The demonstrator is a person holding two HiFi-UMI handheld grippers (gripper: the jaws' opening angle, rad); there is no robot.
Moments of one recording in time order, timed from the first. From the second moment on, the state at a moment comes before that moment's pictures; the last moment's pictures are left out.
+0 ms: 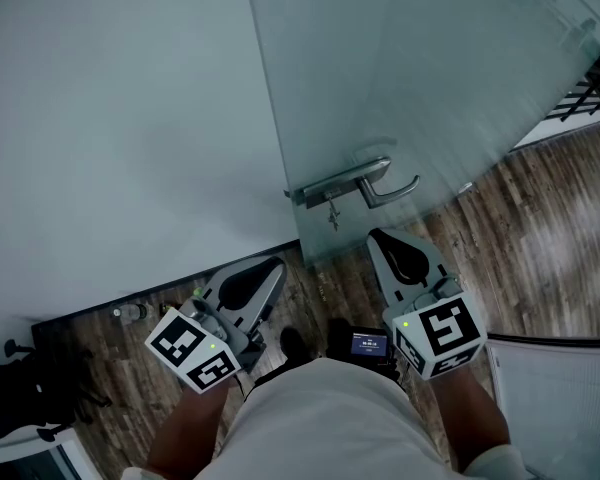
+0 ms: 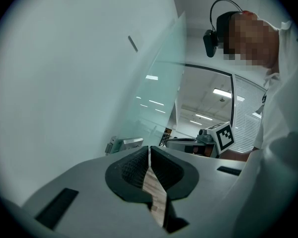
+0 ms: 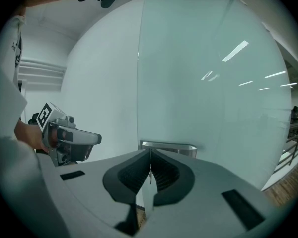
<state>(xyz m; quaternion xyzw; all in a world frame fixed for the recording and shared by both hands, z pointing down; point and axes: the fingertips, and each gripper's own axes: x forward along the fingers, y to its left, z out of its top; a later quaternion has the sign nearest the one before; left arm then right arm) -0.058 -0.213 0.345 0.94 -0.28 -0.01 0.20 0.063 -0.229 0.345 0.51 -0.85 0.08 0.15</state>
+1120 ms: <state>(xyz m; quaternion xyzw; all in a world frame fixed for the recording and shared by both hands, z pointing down) -0.060 -0.170 0.359 0.93 -0.28 0.01 0.23 0.076 -0.182 0.369 0.51 -0.84 0.12 0.16</state>
